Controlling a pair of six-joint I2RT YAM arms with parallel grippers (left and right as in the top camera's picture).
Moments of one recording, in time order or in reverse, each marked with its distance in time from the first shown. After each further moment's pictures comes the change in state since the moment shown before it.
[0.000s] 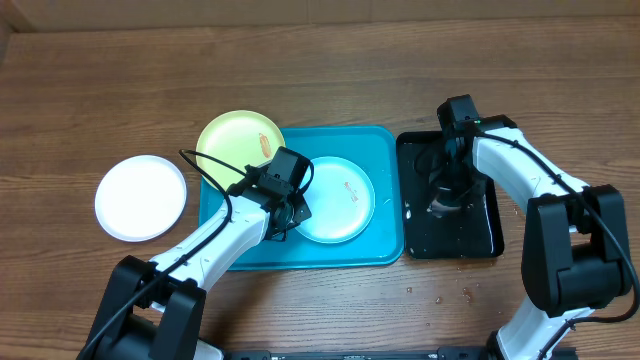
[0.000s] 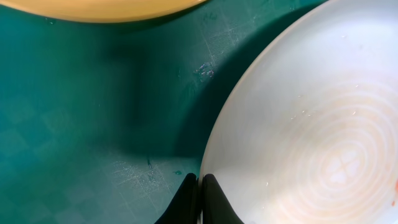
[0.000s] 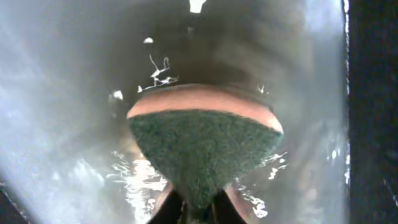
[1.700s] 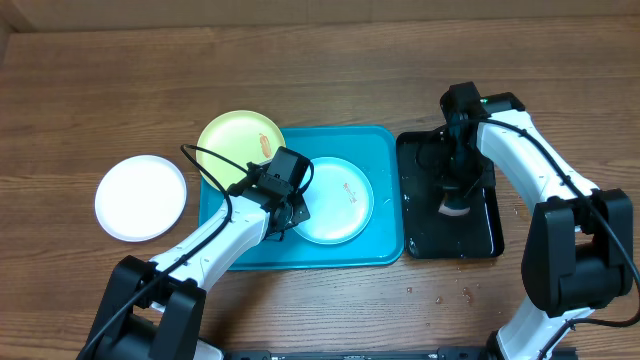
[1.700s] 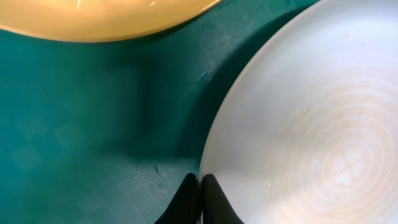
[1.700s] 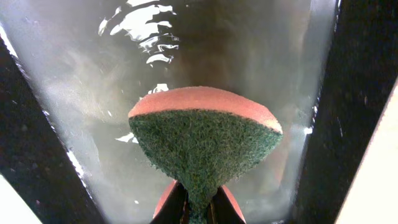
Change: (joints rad) left arm 0.000 0.000 0.000 0.001 -0.027 0.072; right arm 0.000 0.000 0.156 -0.284 -0.042 -0.186
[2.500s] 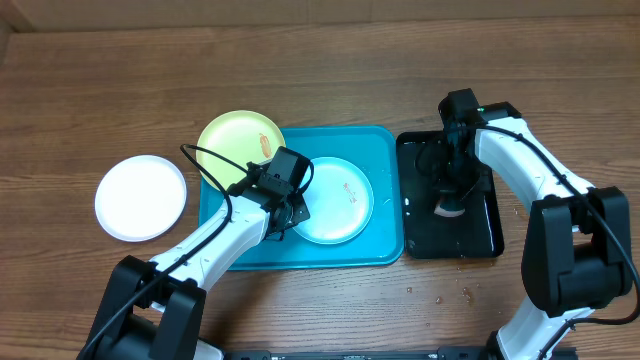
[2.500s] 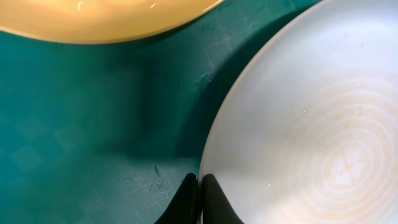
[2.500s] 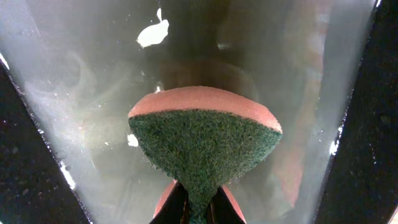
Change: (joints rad) left arm 0.000 0.000 0.000 0.002 -0.002 0.000; right arm 0.000 0.000 -0.070 0.093 -0.018 0.000
